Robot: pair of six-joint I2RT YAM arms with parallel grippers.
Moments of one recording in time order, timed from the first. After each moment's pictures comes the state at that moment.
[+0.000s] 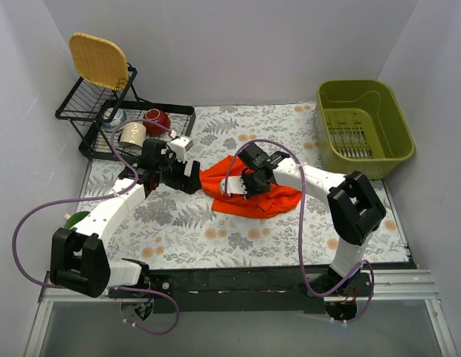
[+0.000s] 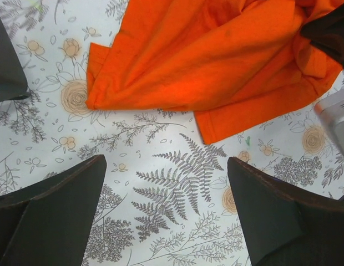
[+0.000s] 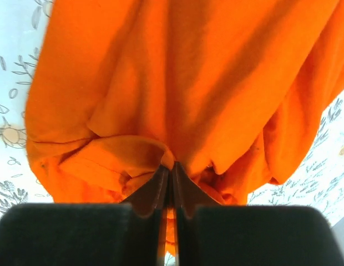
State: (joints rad) left arm -0.29 1.27 0.92 -0.42 0.35 0.04; right arm 0.76 1.79 1.28 -0.71 -0.09 -1.18
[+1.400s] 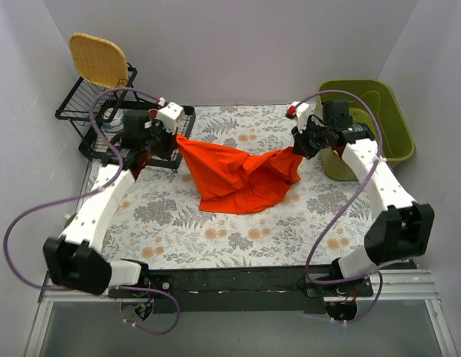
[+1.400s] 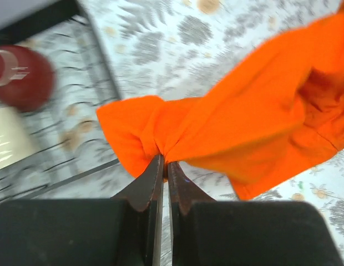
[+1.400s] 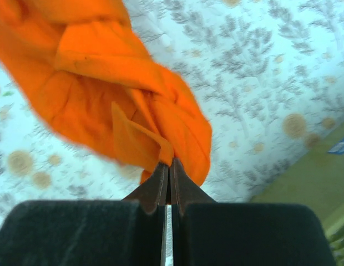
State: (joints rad) left arm -0.24 1.37 1.26 -0.50 0.26 0.25; right arm 0.22 1.54 1.45 -0.75 -0.46 -0.53
